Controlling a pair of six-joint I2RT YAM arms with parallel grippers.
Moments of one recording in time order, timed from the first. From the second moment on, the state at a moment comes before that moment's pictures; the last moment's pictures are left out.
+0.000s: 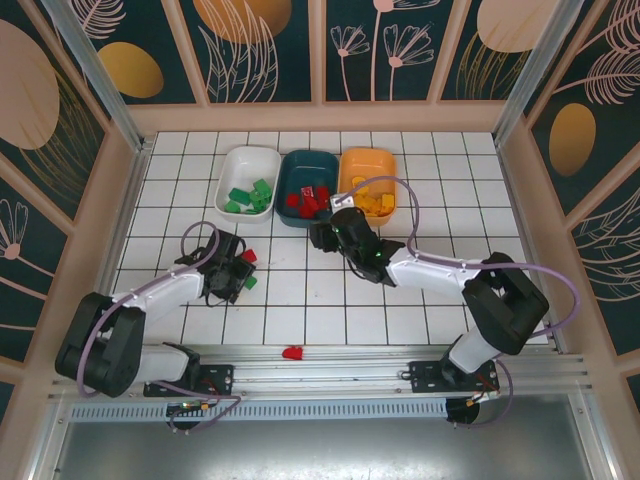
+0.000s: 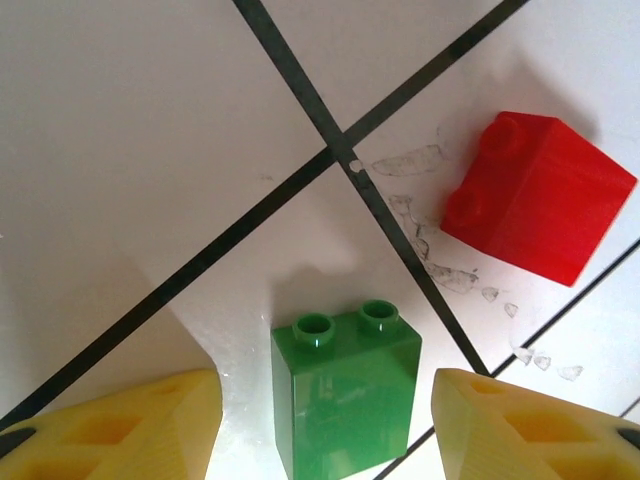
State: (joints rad) left arm -0.38 1.34 0.57 -0.40 0.07 -1.38; right arm 0.84 1.55 0.85 0.15 0.25 0.42
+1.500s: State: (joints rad) left arm -0.39 1.51 0.83 -0.56 0.04 -1.31; right arm 0.82 1.48 0.76 0.18 0.25 0.45
